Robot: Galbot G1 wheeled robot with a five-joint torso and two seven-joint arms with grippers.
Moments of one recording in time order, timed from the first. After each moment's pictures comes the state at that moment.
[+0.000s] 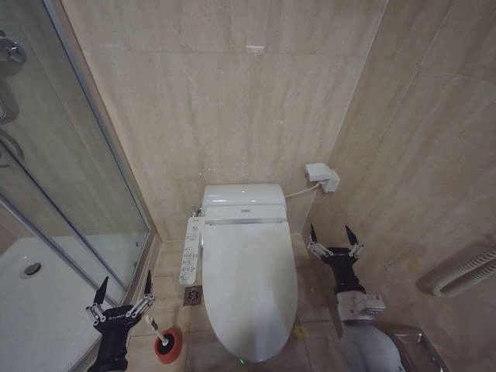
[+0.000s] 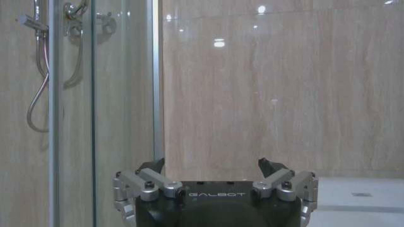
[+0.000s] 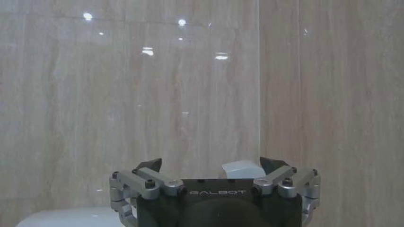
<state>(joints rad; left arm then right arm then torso) 1.83 -1.32 -0.57 -2.16 -0.15 -0.40 -0.26 -1.46 1.36 0.54 2.08 0.16 0.16 0.18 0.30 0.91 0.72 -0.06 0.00</state>
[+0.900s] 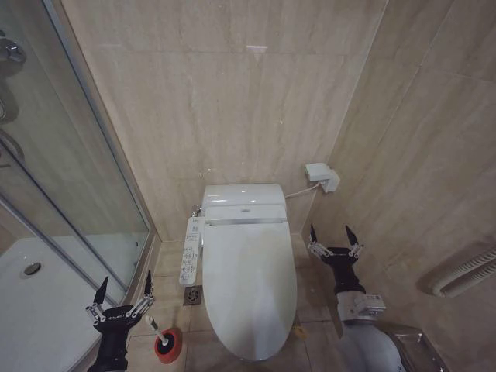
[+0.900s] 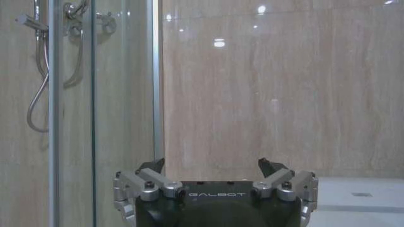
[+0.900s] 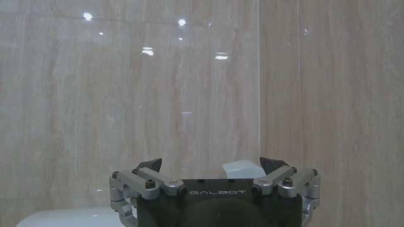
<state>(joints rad) 1.83 -1.32 -0.57 -2.16 -0.15 -0.40 -0.26 -1.46 1.36 0.54 2.08 0.16 0.16 0.18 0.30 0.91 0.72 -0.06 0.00</state>
